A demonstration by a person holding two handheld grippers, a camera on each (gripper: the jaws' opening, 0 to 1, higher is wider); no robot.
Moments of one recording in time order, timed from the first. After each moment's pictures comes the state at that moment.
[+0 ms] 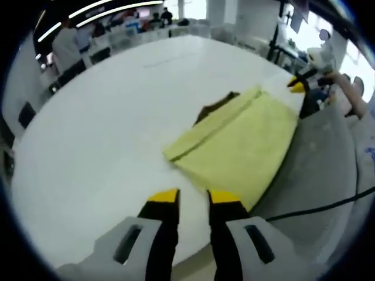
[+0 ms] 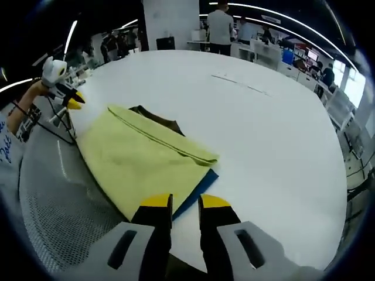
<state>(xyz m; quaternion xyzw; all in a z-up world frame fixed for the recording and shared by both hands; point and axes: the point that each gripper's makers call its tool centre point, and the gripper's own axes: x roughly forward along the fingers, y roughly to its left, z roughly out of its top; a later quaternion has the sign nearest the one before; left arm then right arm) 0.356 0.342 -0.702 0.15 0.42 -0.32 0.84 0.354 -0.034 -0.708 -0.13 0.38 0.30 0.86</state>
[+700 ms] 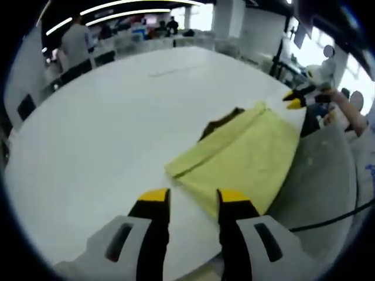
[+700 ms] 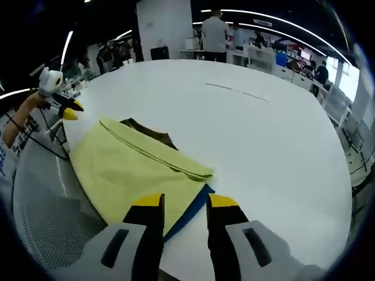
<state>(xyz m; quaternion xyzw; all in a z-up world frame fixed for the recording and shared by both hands) 0.377 0.333 -0.704 0.10 0.39 -0.32 0.86 0.383 -0.030 -0.717 -0.10 0.36 0.28 0.88</state>
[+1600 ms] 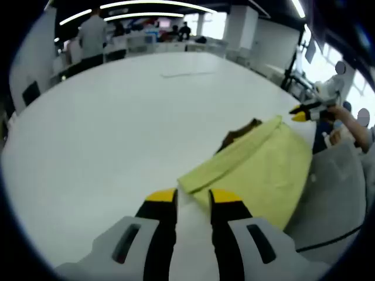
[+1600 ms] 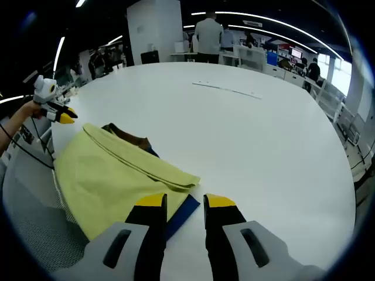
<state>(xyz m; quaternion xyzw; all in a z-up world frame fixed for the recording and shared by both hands) 0.417 0.337 -0.733 0.05 0.39 -0.30 0.87 0.415 -0.038 -0.738 -0.09 0.35 0.26 0.90</state>
